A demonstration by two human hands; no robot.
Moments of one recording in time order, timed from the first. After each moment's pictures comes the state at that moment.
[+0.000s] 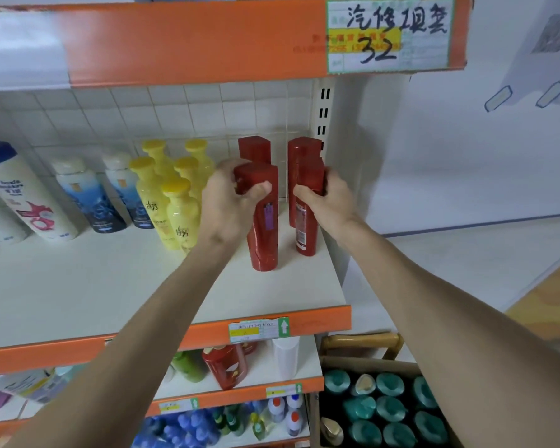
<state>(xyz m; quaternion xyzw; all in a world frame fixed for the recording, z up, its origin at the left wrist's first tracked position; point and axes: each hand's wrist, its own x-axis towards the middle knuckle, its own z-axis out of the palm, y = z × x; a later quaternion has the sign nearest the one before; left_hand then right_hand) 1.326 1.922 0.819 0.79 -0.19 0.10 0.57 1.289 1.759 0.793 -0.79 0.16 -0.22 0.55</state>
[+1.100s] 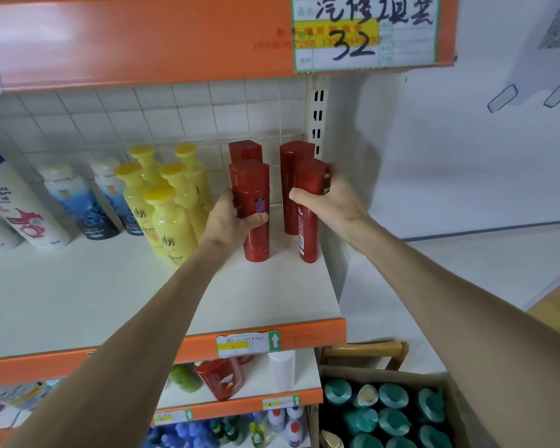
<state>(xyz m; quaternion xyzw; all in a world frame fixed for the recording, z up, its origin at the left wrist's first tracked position) 1.369 1.904 0.768 0.82 -0.17 -0.03 0.55 1.296 1.731 0.796 -0.82 0.15 -0.18 0.52</state>
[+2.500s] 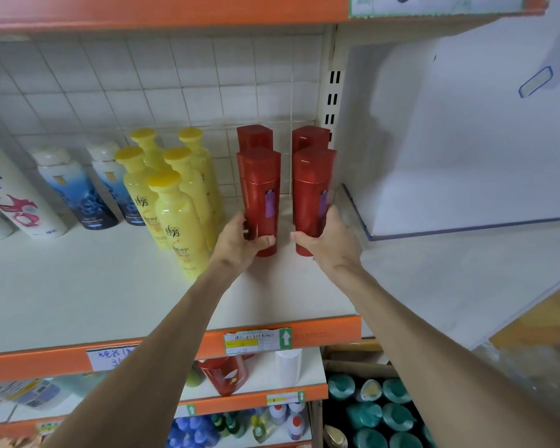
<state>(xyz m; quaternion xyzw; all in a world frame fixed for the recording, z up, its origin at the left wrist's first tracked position) 1.370 1.915 0.709 0.82 -0.15 -0.08 0.54 1.292 1.761 0.715 -0.87 0.23 -0.17 0.41</state>
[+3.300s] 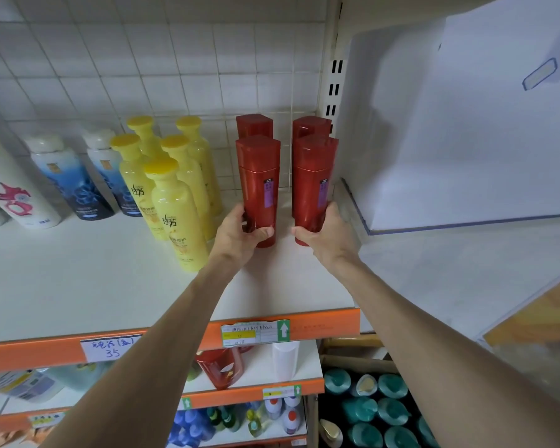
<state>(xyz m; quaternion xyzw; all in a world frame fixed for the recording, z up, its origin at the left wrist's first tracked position) 1.367 1.913 0.703 0.80 -0.17 -0.06 0.57 1.297 1.757 0.705 -0.86 0.23 -0.16 0.43</state>
